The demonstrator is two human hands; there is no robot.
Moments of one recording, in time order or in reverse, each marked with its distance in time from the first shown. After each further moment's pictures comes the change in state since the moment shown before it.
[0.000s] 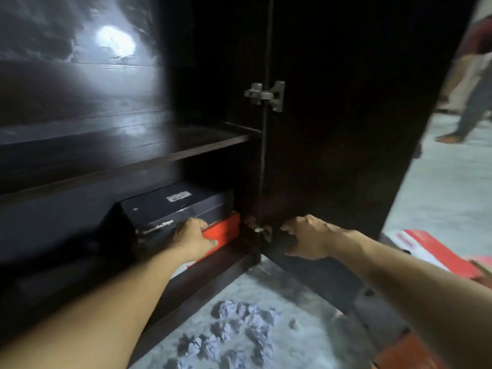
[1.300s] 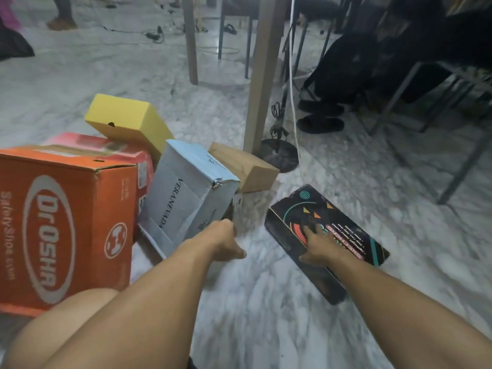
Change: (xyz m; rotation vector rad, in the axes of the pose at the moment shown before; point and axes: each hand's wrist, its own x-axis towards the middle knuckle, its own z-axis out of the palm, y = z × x) left_hand -0.521 0.362 0.369 0.495 -1.135 1.135; right_hand -0.744 0.261 0.253 0.453 -0.150 1.642
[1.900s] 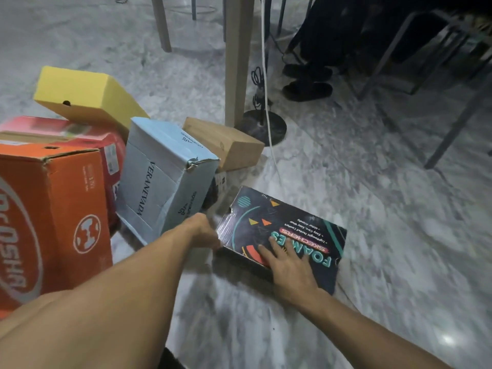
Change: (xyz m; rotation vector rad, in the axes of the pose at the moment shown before) left_hand 0.038 -0.013 0.026 -0.081 -0.102 -0.219; right_hand -0.082 -0.028 0.071 -0.132 0.067 -0.316
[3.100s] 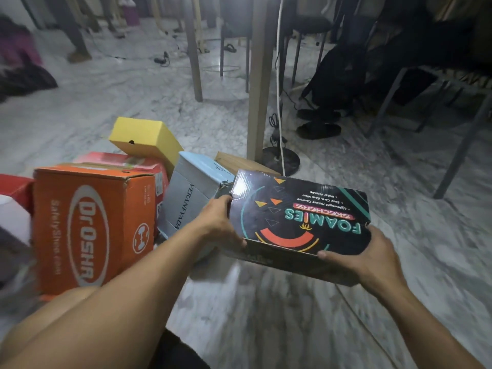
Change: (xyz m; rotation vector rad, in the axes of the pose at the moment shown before) left_hand -0.112 0.002 -0.047 -0.223 0.288 0.373; right_hand -0.112 0.048 -0.101 0.948 0.671 0.326
